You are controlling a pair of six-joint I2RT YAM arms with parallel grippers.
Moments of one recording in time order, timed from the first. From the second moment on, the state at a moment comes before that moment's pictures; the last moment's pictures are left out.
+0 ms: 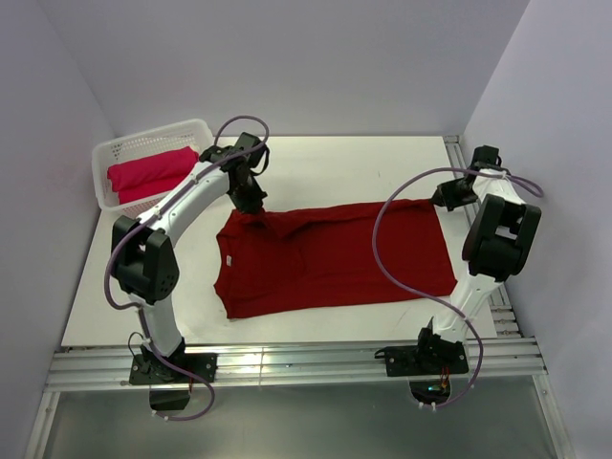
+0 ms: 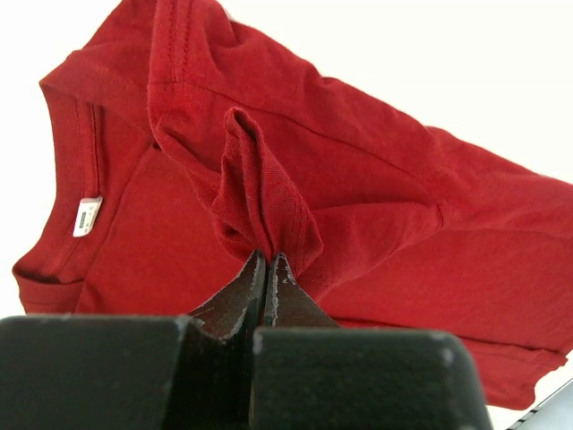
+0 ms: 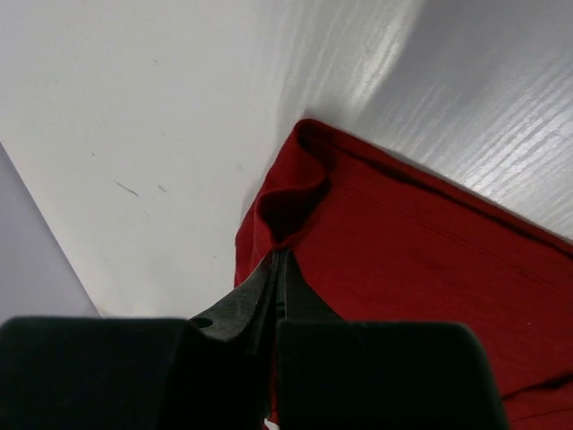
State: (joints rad) left arm -0.48 1.86 1.70 -1.03 -0.17 -1.00; right arm -0.37 1.95 1.44 -0.64 -0.23 0.99
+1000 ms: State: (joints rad) left arm -0.50 1.73 1.64 -1.08 -0.20 -1.04; right arm -0.41 1.86 1.38 -0.66 -0.23 0.96
